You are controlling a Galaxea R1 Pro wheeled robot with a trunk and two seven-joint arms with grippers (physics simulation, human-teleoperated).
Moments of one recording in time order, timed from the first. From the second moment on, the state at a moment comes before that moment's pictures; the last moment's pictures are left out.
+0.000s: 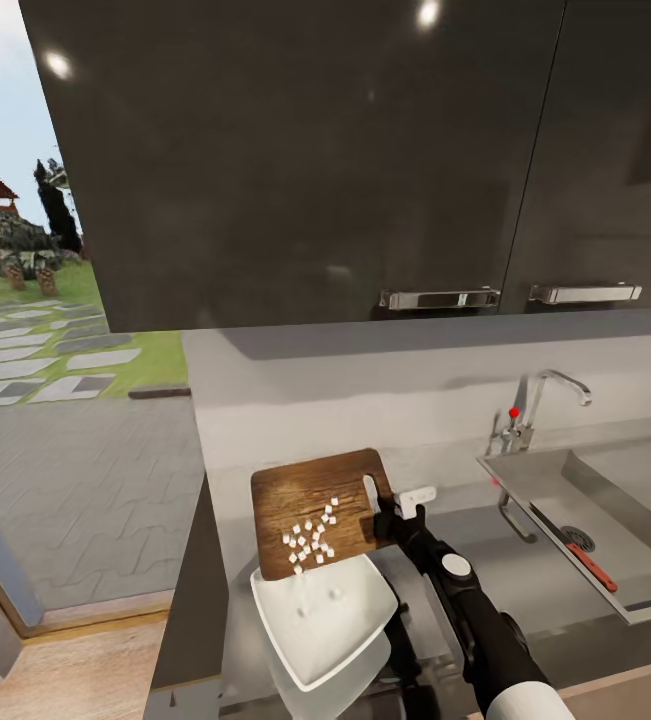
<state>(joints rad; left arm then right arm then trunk) 0.26 0.07 -0.13 -0.39 0.13 -0.81 0.20 -0.47 0.10 0.03 -0.94 0.08 0.03 0.24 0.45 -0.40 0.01</state>
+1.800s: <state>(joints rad) 0.26 0.05 -0.13 -0.39 0.13 -0.81 0.20 -0.47 0.12 0.04 -1.19 0.08 0.37 0.22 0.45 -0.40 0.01</state>
